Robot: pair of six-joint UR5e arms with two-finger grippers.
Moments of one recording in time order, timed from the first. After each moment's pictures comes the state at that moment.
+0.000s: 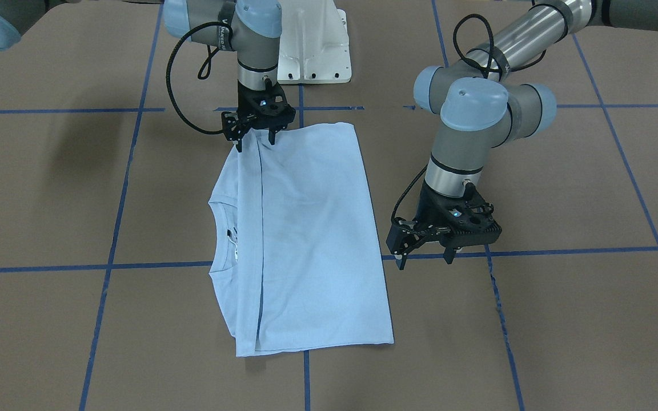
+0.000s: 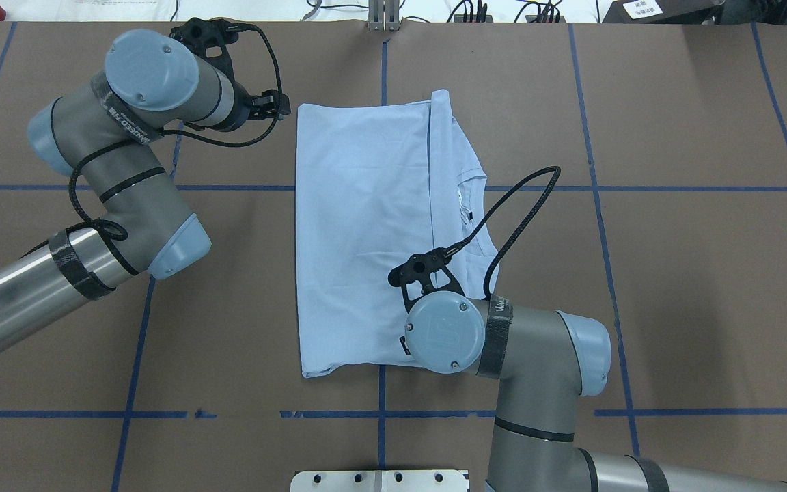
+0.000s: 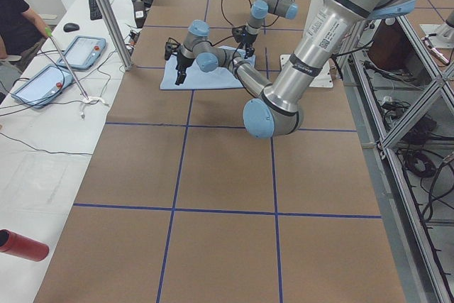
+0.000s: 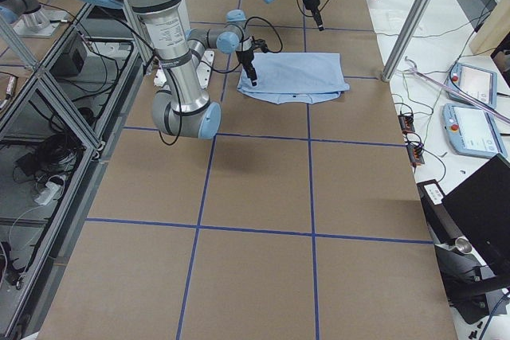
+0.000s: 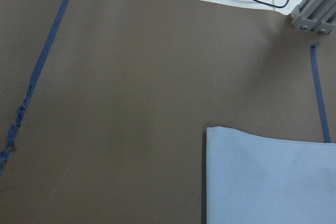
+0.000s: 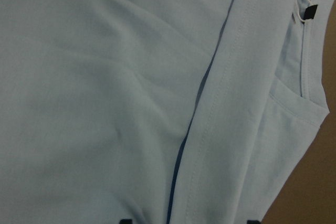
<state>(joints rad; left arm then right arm) -0.78 -2.21 -1.50 -1.95 -1.72 -1.22 0.27 -0.99 1.82 -1.76 1.52 0.96</state>
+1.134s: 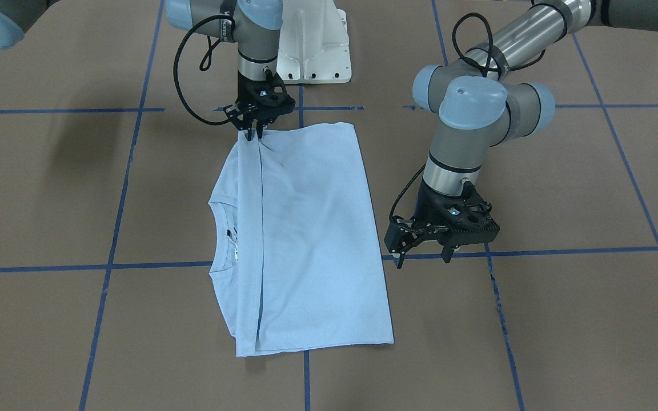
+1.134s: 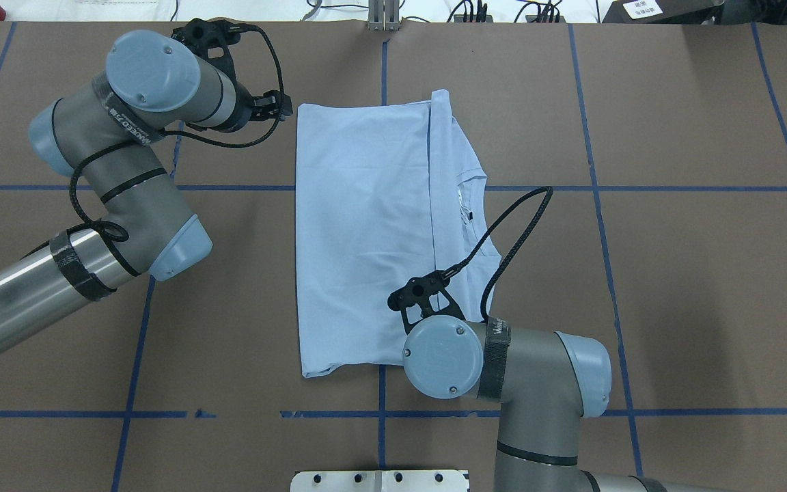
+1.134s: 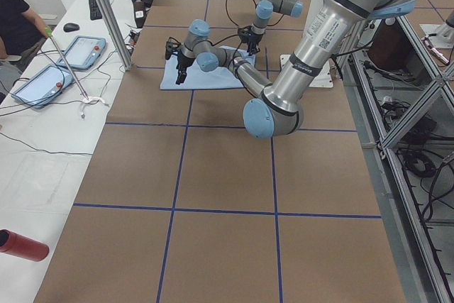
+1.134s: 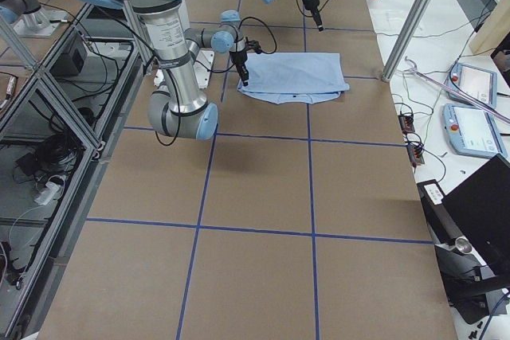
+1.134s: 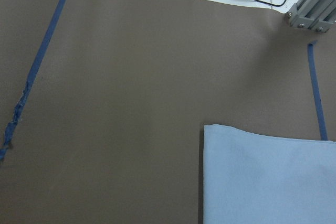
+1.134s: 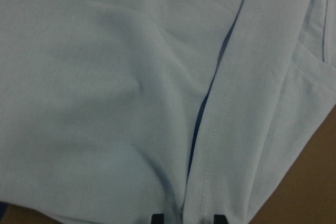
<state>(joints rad) -0.78 -2.22 -1.50 -1.95 -1.72 -1.22 0.23 -1.00 1.84 -1.78 1.52 0.96</state>
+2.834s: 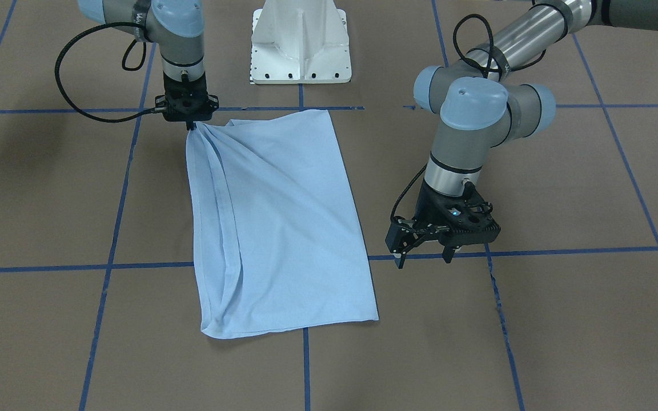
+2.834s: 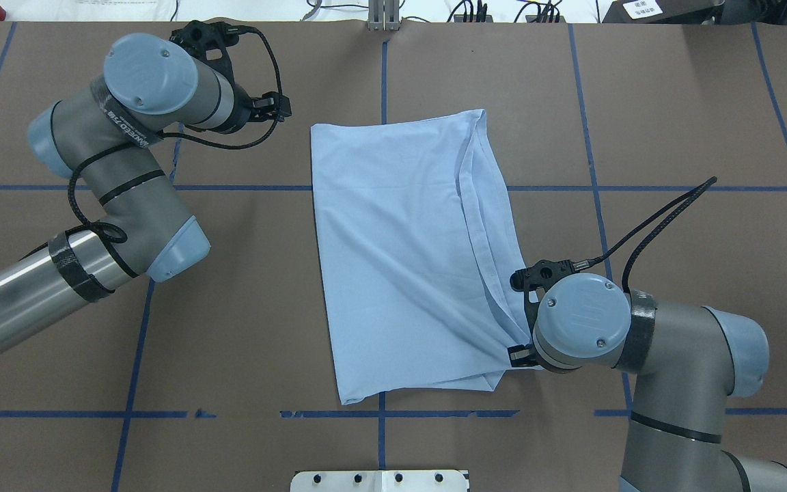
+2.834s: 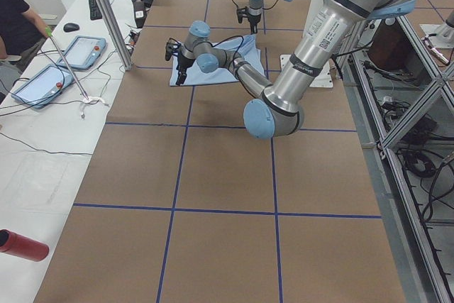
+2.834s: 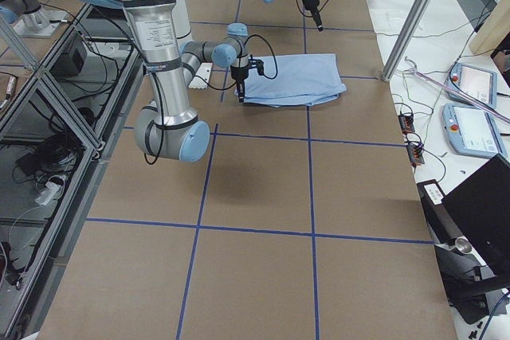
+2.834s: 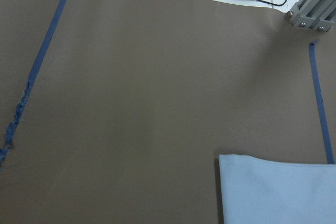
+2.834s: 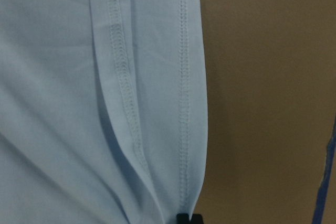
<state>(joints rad) -0.78 -2.21 -1.50 -1.98 -1.72 -1.22 0.34 -1.29 2.06 -1.79 1.75 1.14</state>
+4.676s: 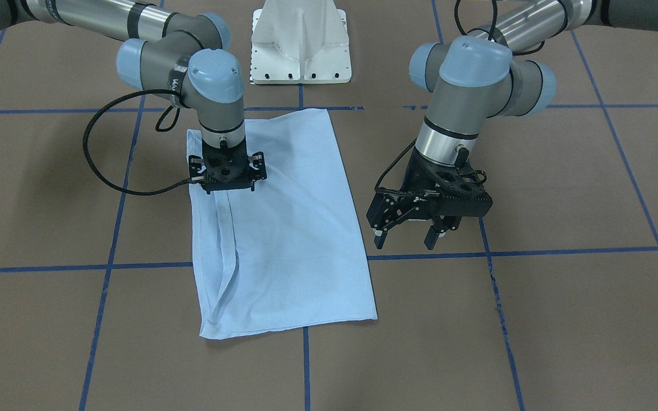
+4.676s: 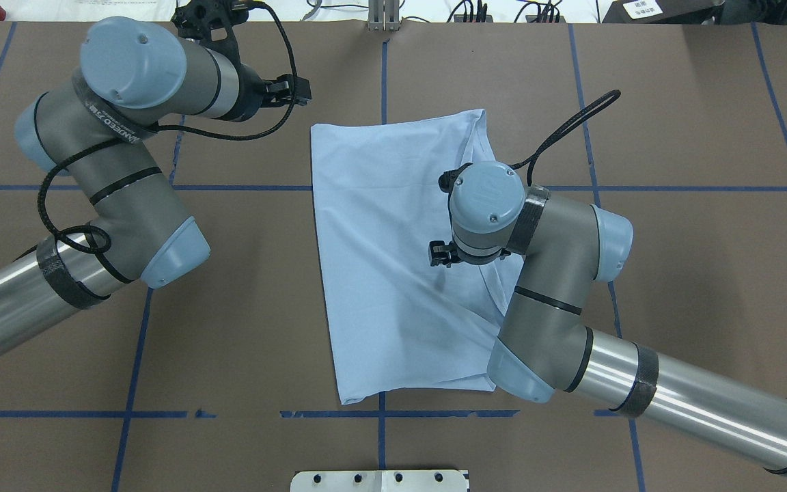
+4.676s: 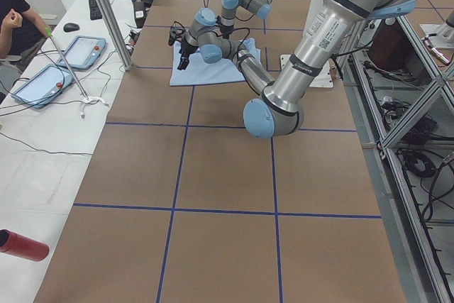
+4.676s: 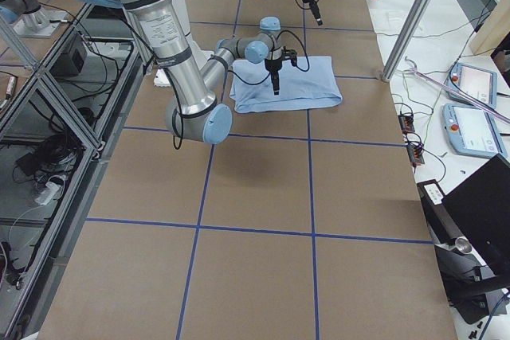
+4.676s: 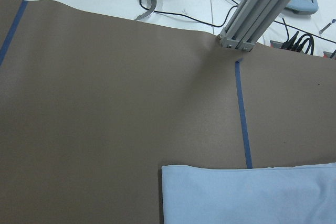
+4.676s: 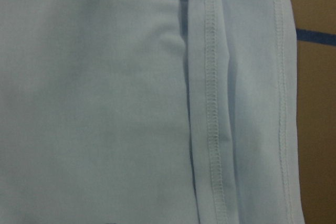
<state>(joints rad) -0.77 -2.21 -1.61 -2.00 -1.72 -1.22 0.51 -0.96 1.62 -1.61 1.77 1.06</state>
